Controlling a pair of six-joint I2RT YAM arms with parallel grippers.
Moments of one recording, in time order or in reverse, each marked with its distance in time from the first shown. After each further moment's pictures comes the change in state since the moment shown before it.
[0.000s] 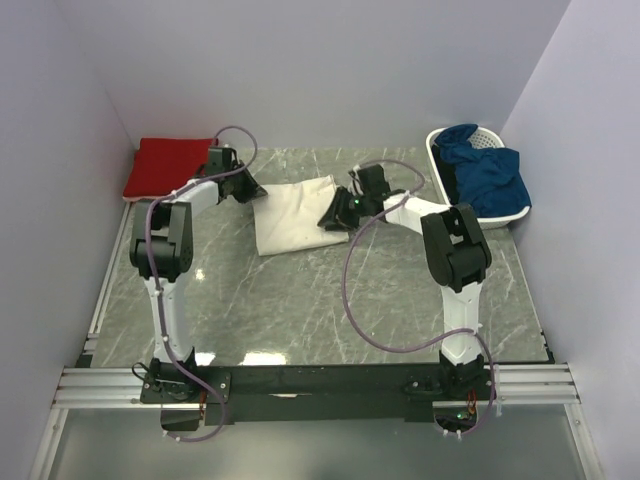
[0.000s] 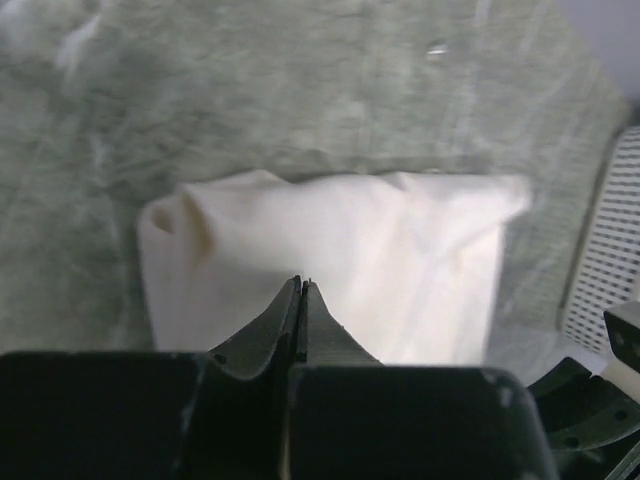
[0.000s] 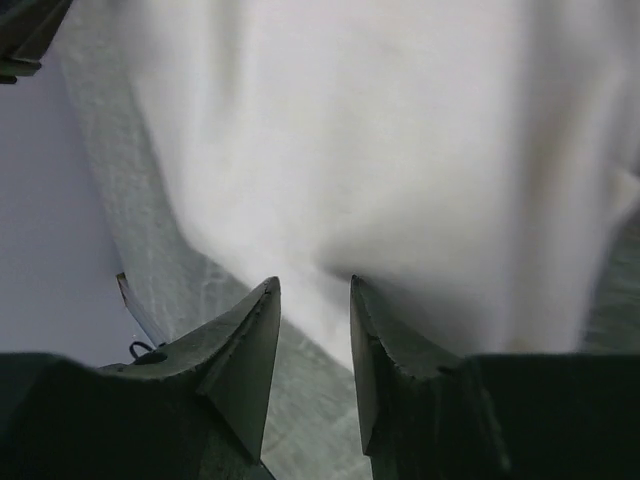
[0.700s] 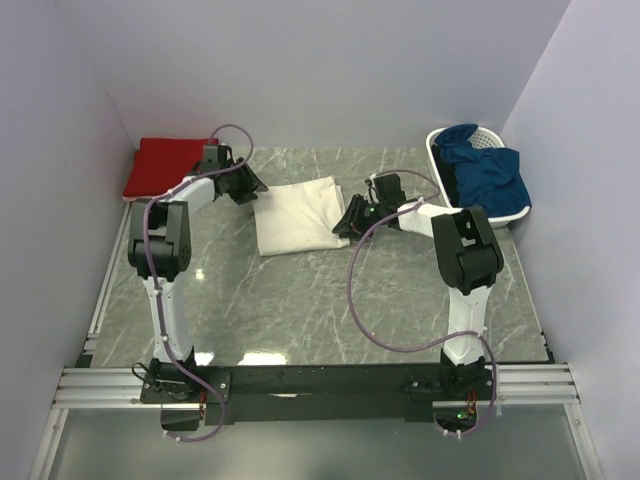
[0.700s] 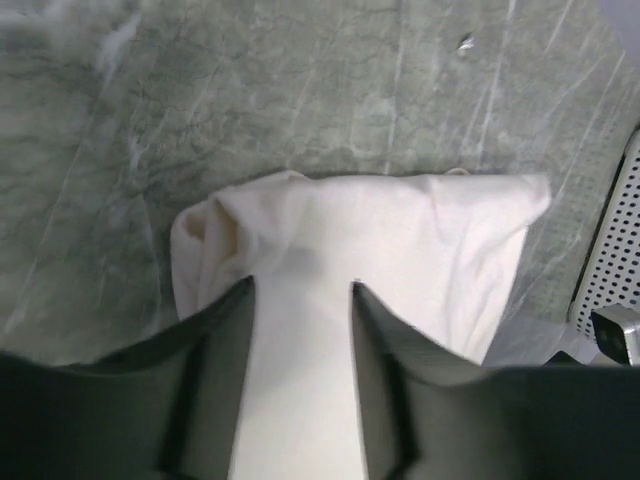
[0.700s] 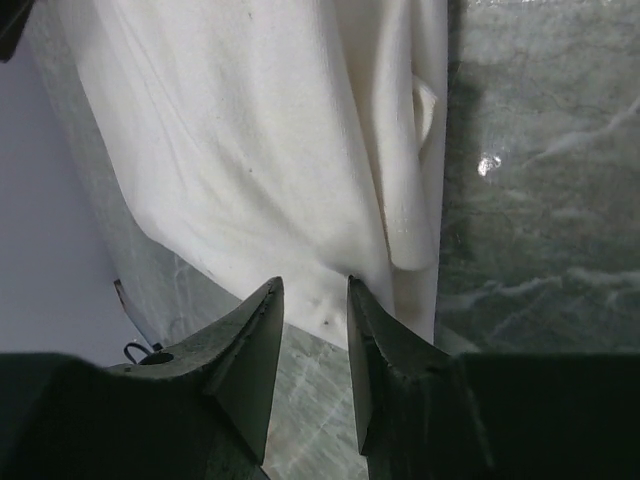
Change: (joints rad) left arm 0.026 0.073 0.058 -0.061 0.038 0.035; right arm -0.087 -0.042 -0.203 0.096 -0.028 0.003
